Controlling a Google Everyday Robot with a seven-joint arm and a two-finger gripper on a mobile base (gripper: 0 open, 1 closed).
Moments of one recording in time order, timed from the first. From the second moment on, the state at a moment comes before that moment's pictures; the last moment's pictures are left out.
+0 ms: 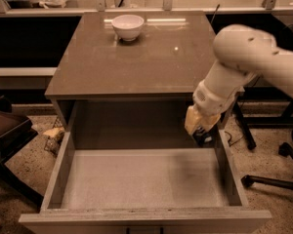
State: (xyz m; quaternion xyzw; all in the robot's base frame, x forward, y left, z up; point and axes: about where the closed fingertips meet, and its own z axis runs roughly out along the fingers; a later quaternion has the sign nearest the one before) arm 0.519 -0.143 0.740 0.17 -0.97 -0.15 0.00
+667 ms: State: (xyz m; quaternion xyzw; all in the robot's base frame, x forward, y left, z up) arm 0.551 -0.161 0.861 0.24 -0.96 -0.15 -0.06
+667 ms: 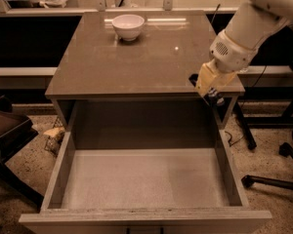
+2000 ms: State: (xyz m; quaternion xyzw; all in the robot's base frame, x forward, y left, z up) arm 0.663 -0.034 0.881 0.23 -0.95 -0.09 -0.20
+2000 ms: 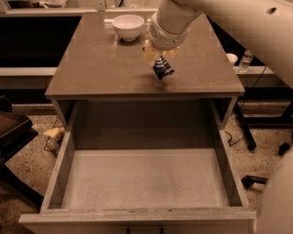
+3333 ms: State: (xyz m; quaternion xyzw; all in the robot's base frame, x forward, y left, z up) arm 0.734 -0.118 0.817 0.03 -0.97 -0.03 -0.24
